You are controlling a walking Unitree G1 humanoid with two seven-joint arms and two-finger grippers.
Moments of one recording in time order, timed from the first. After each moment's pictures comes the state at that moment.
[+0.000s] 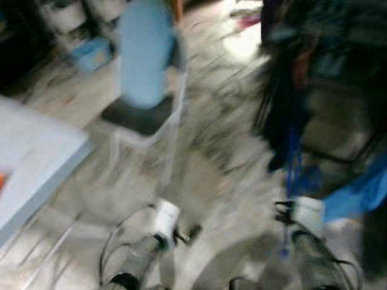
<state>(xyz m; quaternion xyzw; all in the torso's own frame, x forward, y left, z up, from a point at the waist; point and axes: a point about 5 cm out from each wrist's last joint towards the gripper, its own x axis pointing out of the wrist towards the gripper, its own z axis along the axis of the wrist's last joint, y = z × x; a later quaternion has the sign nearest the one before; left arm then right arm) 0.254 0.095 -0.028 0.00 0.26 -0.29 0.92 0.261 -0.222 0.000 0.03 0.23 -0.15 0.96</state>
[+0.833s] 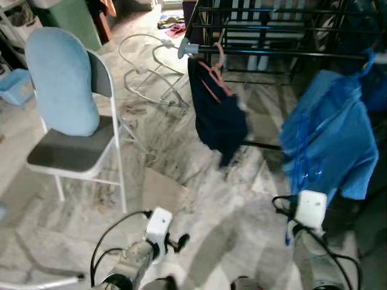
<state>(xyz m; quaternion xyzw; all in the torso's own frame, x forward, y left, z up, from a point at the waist) 0.247 0.117 -0.041 0.04 0.32 -0.24 0.91 0.269 -0.219 0.020 0.00 0.17 -0.13 0.98</state>
